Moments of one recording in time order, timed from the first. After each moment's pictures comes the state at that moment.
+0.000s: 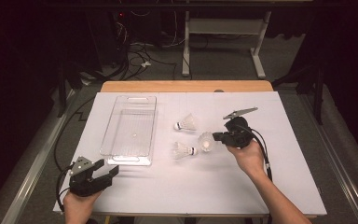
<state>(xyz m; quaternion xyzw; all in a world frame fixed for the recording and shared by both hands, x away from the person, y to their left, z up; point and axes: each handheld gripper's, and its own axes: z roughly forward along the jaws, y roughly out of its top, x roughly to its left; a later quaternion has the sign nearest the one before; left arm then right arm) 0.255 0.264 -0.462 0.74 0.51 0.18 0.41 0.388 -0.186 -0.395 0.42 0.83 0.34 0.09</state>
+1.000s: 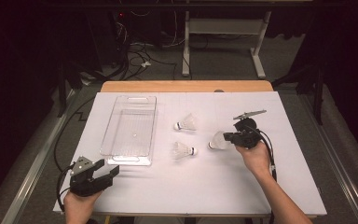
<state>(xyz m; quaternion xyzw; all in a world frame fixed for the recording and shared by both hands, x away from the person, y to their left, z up) 0.256 0.263 -0.462 0.74 0.50 0.18 0.41 0.401 -0.217 -0.418 0.47 0.81 0.32 0.11</state>
